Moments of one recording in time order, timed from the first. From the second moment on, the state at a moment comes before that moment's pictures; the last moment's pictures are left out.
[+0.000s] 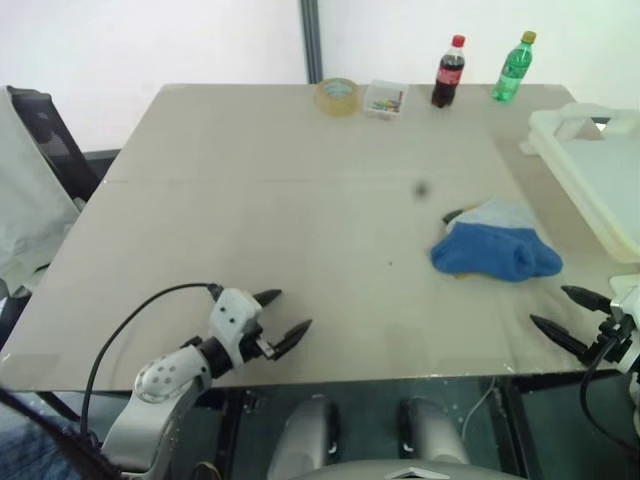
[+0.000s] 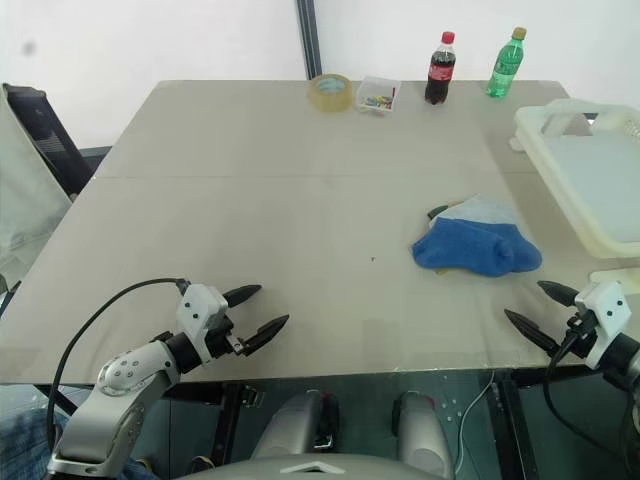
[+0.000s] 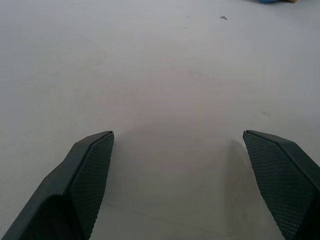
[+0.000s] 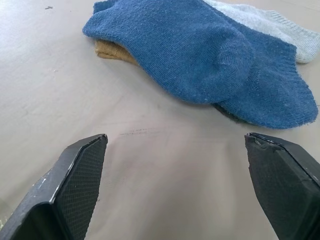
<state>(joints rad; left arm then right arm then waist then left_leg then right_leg) 0.25 0.55 0.05 -0.36 -0.32 0.23 -0.70 0.23 -0.72 -0.41 0.08 0.46 0.01 1.02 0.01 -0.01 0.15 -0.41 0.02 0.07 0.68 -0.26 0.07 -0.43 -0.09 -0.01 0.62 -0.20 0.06</state>
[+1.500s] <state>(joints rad) 0.24 0.72 0.32 -0.46 -0.65 0.22 -1.00 -0.17 -0.75 0.06 -0.38 0.11 0.52 0.71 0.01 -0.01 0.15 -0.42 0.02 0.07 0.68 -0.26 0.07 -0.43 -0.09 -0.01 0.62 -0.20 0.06</state>
